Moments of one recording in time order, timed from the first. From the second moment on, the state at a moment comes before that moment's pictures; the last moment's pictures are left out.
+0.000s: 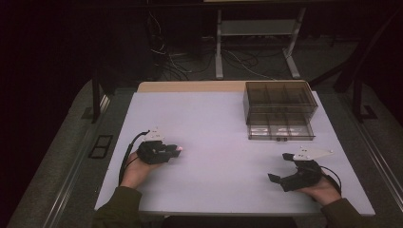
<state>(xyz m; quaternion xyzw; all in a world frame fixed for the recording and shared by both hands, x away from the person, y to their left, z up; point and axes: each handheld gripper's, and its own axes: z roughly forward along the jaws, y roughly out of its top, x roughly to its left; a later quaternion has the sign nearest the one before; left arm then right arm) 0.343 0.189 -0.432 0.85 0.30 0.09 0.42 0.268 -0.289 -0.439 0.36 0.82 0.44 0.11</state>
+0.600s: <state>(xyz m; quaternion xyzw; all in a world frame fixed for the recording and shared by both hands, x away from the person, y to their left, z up) 0.337 0.152 -0.415 0.86 0.25 0.06 0.44 0.267 -0.288 -0.438 0.36 0.82 0.44 0.11</state>
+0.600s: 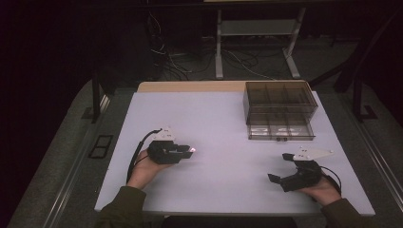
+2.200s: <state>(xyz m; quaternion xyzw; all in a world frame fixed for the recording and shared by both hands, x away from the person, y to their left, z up) 0.346 0.045 -0.411 0.89 0.13 0.00 0.44 0.269 -0.286 -0.440 0.34 0.82 0.44 0.10</state>
